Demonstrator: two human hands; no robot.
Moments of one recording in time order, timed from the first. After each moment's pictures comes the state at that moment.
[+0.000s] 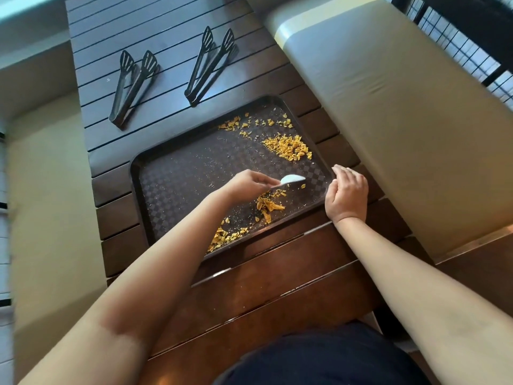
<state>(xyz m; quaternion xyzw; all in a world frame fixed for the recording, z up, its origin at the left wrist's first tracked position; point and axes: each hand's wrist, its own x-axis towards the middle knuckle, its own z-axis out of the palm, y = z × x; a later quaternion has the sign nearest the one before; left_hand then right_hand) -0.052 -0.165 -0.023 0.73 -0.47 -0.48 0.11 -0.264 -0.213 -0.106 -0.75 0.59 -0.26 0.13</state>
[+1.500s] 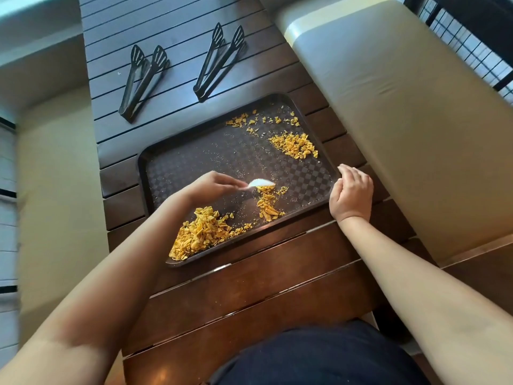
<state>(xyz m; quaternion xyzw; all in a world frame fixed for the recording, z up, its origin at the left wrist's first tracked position) 0.010 -0.125 -0.010 0.75 -0.47 -0.46 0.10 -0.263 -0.212 -0.104 -0.75 0.59 -0.26 0.13</state>
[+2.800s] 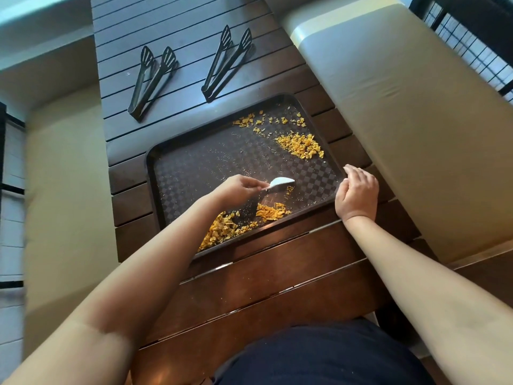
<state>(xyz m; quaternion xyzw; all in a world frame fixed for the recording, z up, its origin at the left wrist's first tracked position) -0.023 -0.130 -0.023 0.75 -0.45 -0.46 0.12 -0.263 -0.212 -0.105 -0.75 0.59 -0.25 0.13</state>
